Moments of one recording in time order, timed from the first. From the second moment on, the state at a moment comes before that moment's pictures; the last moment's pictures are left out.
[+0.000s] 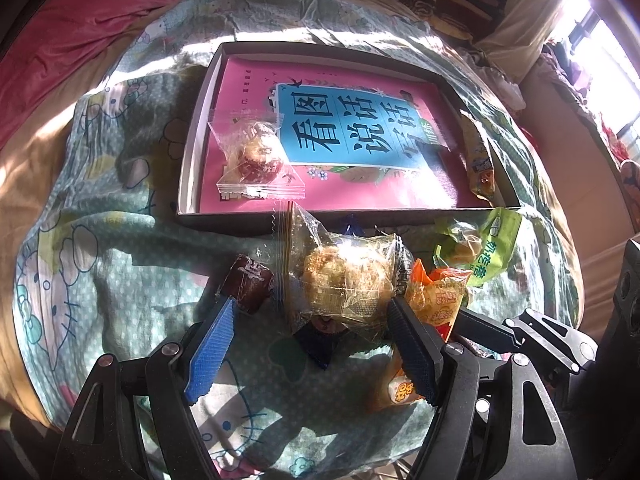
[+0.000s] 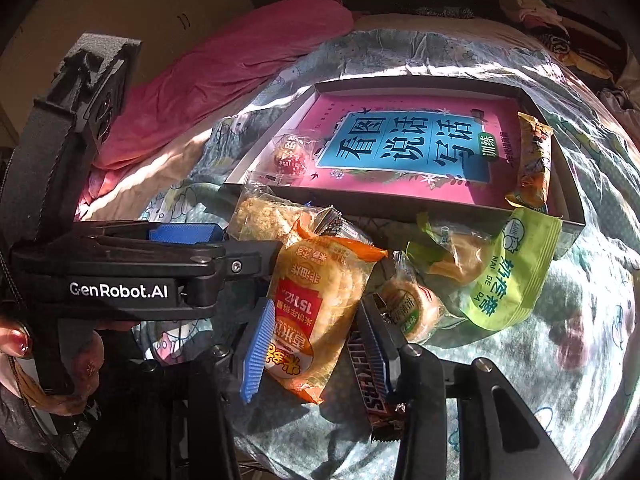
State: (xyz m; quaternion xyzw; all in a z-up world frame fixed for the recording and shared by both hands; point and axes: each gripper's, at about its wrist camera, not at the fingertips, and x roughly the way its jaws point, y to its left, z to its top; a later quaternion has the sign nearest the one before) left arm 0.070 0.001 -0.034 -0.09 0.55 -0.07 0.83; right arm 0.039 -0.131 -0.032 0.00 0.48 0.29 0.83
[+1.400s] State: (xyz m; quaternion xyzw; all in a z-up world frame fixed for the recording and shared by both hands) left arm 0.086 0.038 -0.042 -0.17 0.55 -0.06 0.81; right arm 0.049 -0.122 -0.044 0.02 0.49 0.31 0.81
